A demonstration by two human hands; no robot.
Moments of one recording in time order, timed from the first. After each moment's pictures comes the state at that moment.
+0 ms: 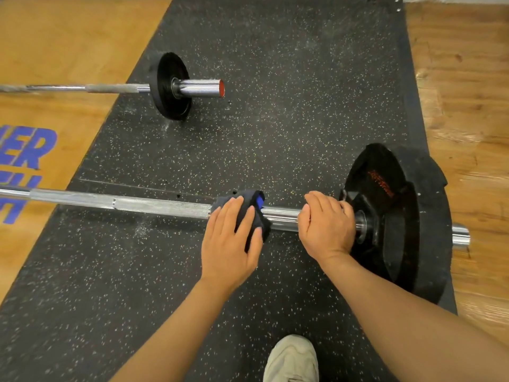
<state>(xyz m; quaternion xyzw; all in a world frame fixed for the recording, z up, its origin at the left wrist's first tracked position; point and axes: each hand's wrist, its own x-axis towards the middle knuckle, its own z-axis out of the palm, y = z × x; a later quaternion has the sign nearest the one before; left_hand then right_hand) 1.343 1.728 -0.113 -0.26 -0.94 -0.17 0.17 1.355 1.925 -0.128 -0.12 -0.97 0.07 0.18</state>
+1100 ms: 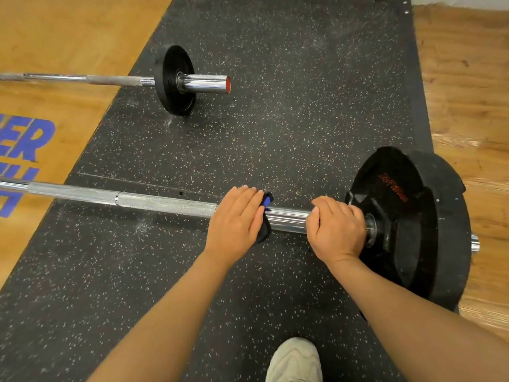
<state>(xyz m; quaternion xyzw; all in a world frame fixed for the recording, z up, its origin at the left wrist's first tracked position) 1.292 1.725 -0.137 -0.33 -0.90 -0.20 0.21 1.355 1.928 -0.139 -0.12 -0.97 0.05 0.22</state>
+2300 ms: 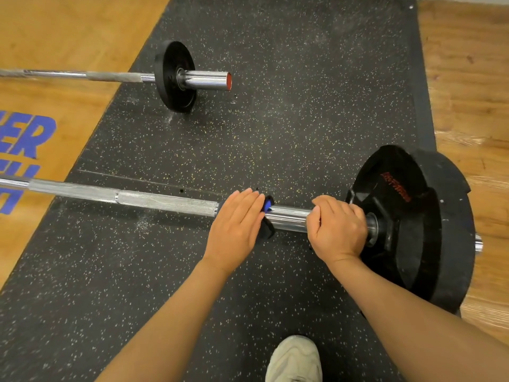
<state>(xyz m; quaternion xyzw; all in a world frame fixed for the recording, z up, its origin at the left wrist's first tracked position) 1.305 1.722 -0.136 -0.34 -0.90 -0.19 0.20 1.355 1.926 -0.140 -0.13 -0.96 0.07 0.23</state>
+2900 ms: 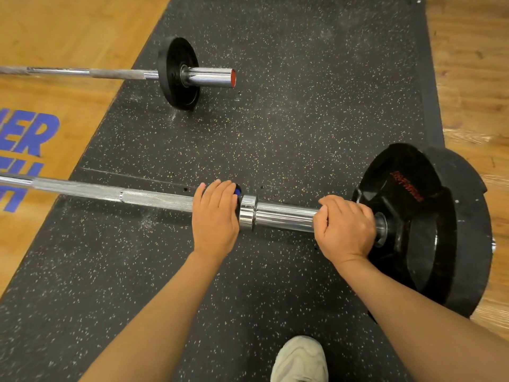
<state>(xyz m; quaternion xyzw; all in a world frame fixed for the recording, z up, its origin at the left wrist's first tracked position) 1.281 1.695 -0.142 -0.19 -0.95 -0.15 0.18 1.356 1.927 -0.140 -0.13 -0.97 0.07 0.21</state>
